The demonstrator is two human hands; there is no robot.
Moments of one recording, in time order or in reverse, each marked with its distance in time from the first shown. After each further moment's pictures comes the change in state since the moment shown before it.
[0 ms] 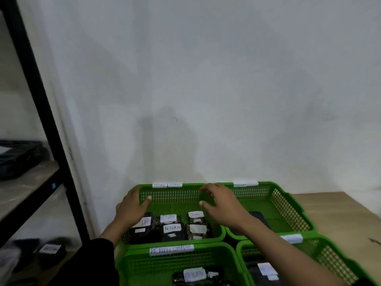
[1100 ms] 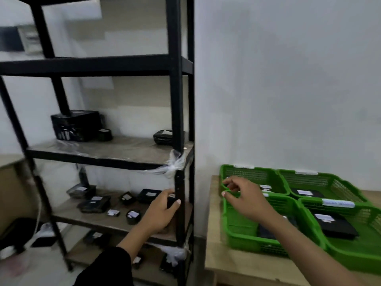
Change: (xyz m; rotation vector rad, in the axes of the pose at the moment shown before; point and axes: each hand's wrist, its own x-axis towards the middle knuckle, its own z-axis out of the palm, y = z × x) left_hand -0.423 -0.132 -0.244 -0.183 0.101 0.023; right_hand -0.289 -0.303 0.042 0.183 0.139 -0.246
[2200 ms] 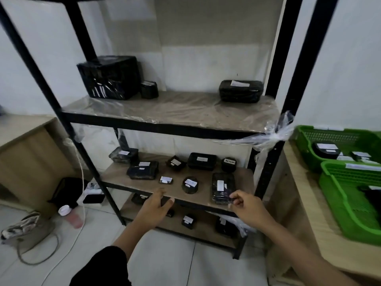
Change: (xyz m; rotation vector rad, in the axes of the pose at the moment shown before) left_hand 0.062 -0.315 -0.149 0.015 -0.151 -0.377; right_hand 0.095 -0.082 0.341 0.128 -0.406 0.392
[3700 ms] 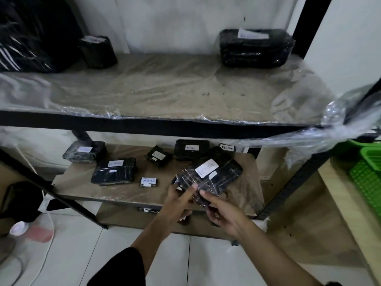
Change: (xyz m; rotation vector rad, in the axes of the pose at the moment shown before) left_hand 0.167 0.004 0.074 -0.716 -0.379 -0.202; right_hand 0.157 -0.004 0.106 1.269 -0.059 0.630
